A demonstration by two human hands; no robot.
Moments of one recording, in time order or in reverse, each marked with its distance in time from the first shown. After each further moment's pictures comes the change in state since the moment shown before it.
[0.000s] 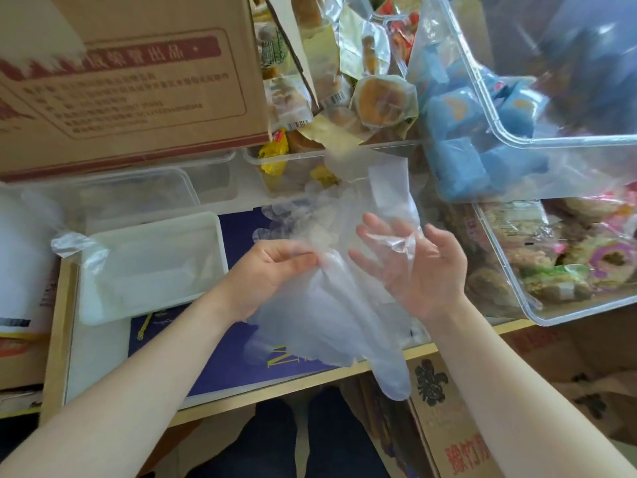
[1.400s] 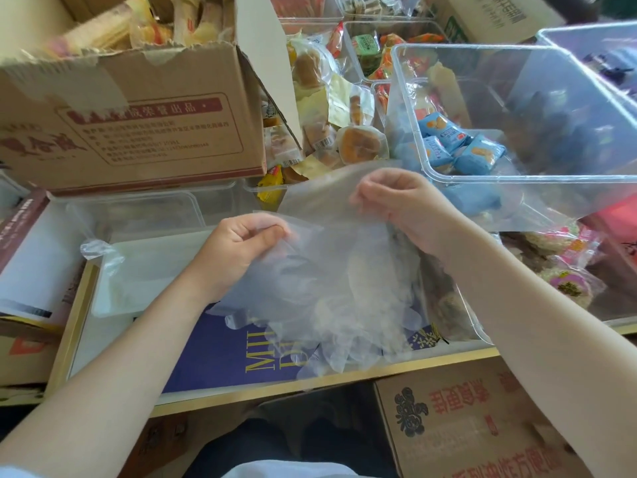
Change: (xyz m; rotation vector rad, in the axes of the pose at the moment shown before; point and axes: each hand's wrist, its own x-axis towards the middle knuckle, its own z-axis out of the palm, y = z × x) left_hand -0.015 0.049 0.026 0.326 0.266 0.361; right_hand 0.019 -0.101 0.059 -0.943 -0.008 -0.113
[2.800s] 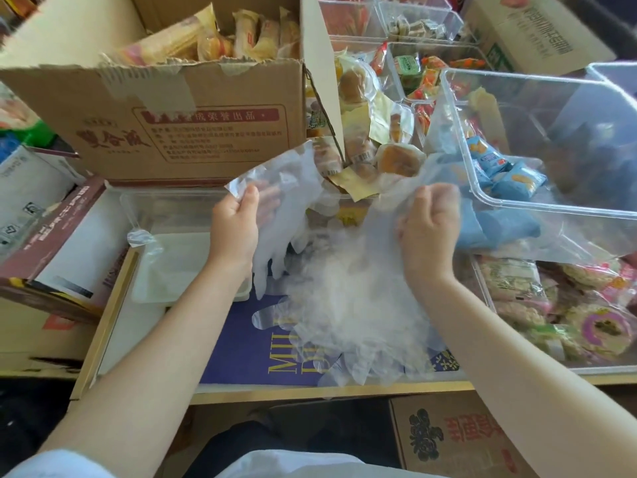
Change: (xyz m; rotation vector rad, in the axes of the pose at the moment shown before) left_hand 0.020 -0.008 -0.029 -0.178 0.641 -0.118; right_hand 0.000 0.019 0.061 -0.146 0.689 -0.245
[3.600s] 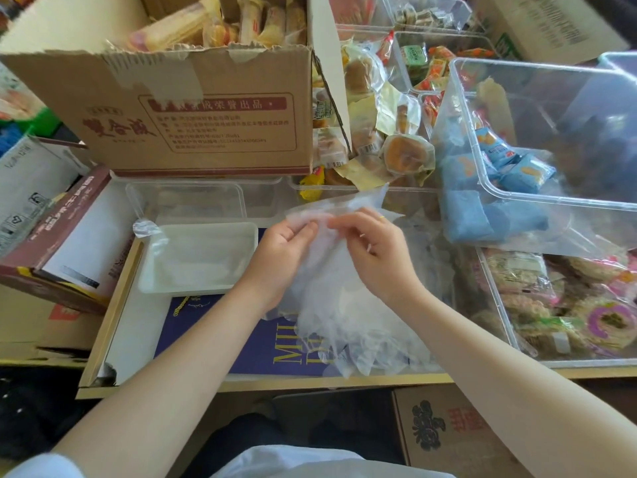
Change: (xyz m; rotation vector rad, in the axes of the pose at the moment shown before) left_hand -0.051 -0.007 0.011 -0.021 -0.428 -0.036; right_hand -0.040 0.016 0.018 -0.151 -0.537 -0.402
